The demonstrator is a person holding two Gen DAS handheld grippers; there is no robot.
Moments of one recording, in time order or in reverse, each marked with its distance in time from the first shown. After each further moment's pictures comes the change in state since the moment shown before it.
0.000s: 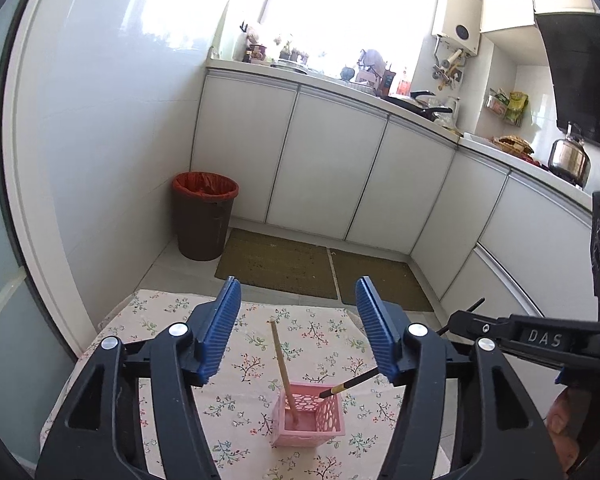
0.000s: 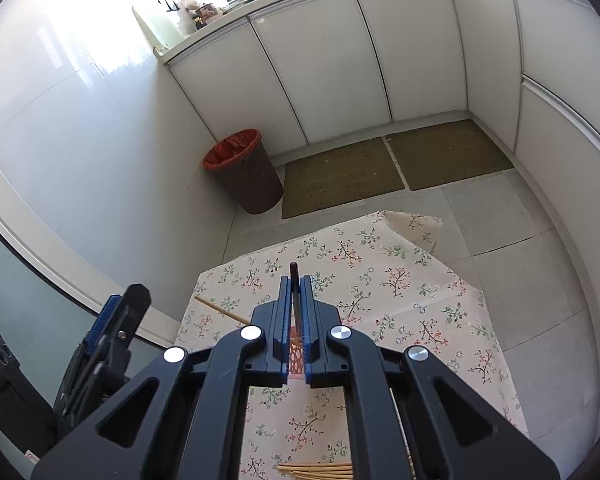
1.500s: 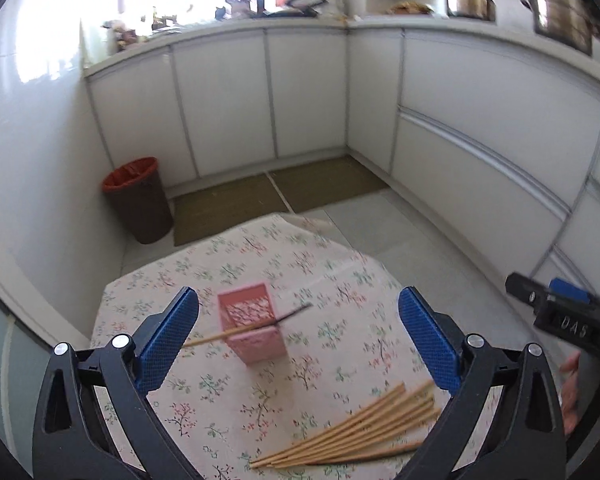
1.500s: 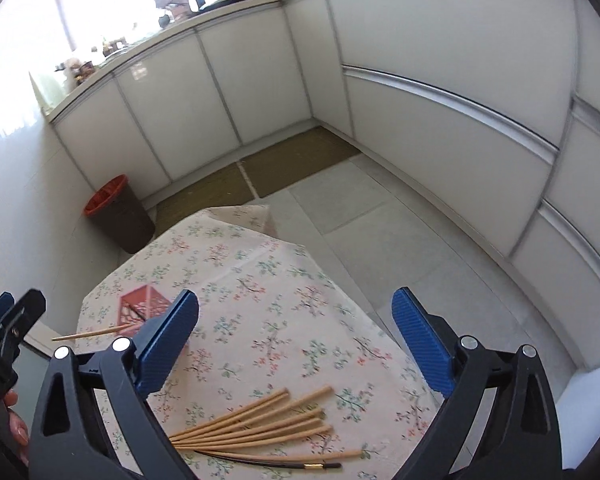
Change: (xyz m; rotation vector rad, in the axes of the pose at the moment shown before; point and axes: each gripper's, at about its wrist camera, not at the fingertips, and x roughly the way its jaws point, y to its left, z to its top) left arm -0.011 -0.113 -0.088 0.516 0.328 -0.172; right arm -0.105 -0.167 -0.153 0.307 -0.159 -0.422
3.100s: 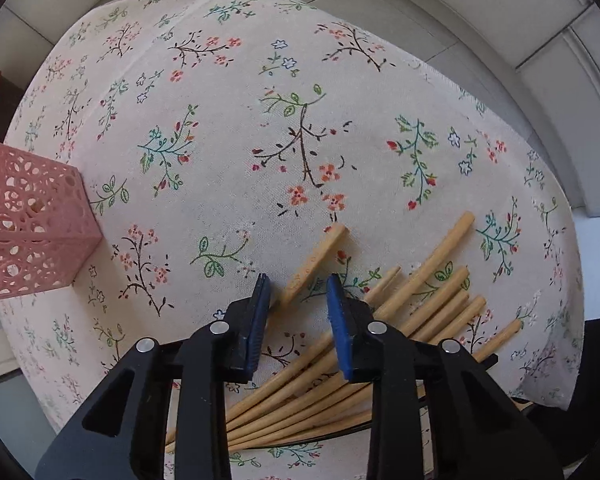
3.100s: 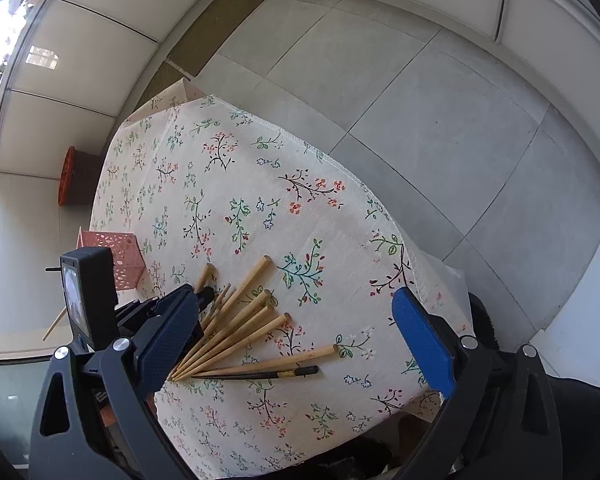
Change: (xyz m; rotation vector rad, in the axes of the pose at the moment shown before) left arm 0.206 -0.067 -0.108 0.241 0.756 -0.178; right arm 0.093 -0.082 -0.062 0.334 0.566 0.094
